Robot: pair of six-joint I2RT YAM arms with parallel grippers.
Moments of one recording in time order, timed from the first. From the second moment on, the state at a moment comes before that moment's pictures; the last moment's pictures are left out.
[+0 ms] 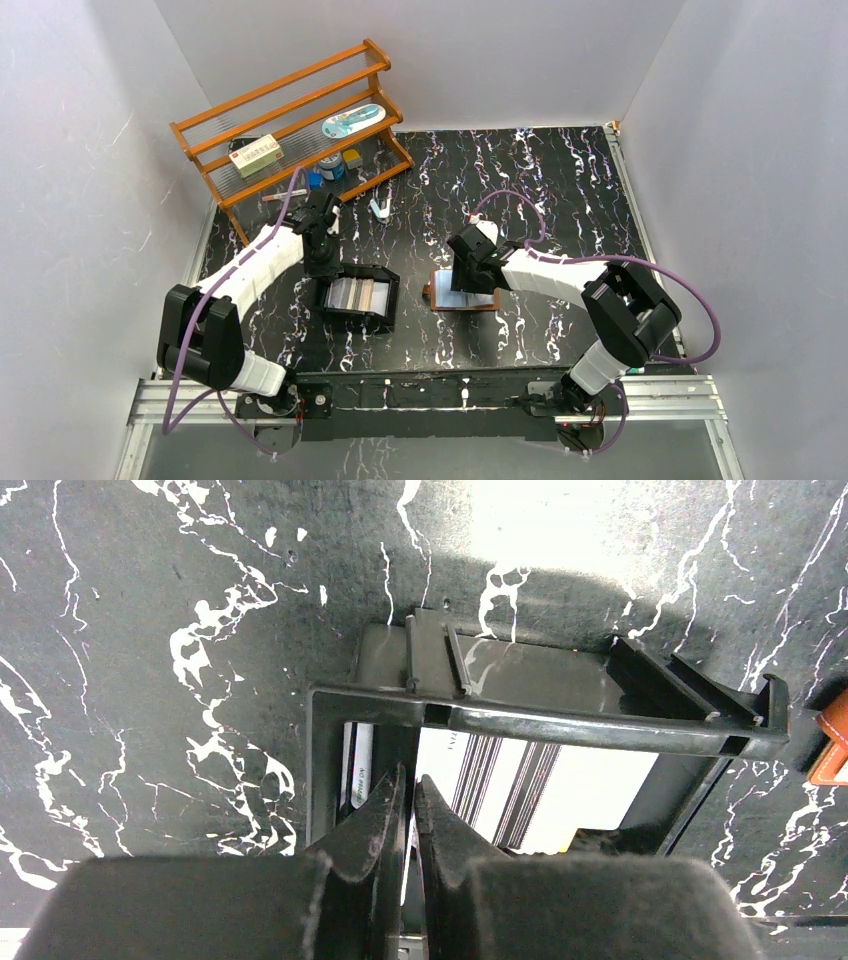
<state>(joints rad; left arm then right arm) -0.36 1.43 1.01 -0.87 -0.08 -0.37 0.79 1.58 0.87 -0.40 0.22 0.79</state>
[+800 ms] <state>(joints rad) -0.36 1.43 1.02 -0.87 -0.03 -0.37 0.79 1.58 0.87 -0.40 0.22 0.79</state>
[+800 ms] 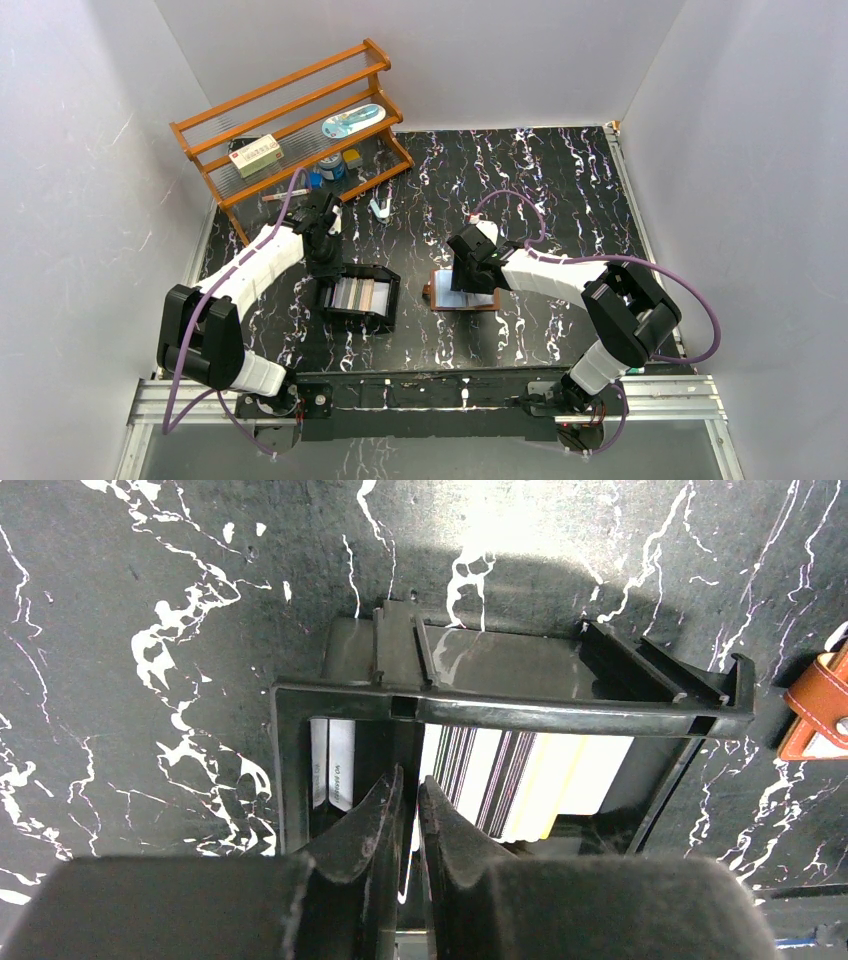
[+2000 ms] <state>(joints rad) -0.36 1.43 1.02 -0.86 0.01 -0.38 0.79 1.58 0.87 -0.40 0.22 0.79</state>
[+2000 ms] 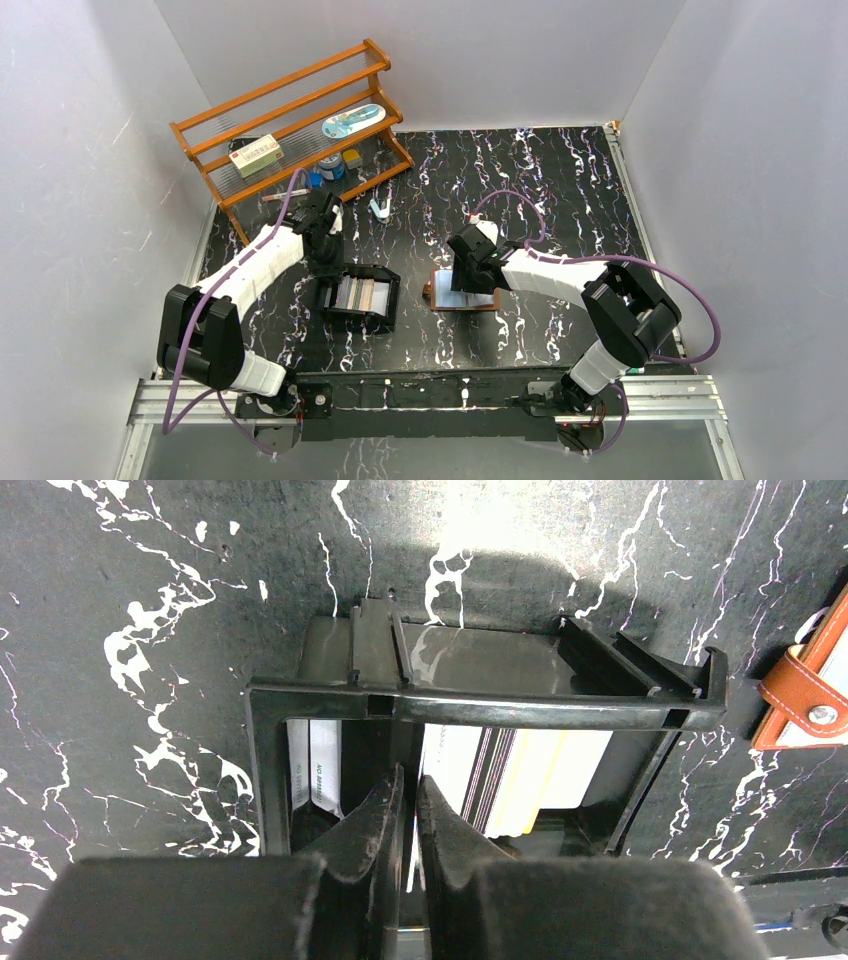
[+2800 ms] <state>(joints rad) -0.36 1.43 1.02 -0.86 0.03 -0.38 0.79 1.58 0.87 -0.40 0.22 0.79</state>
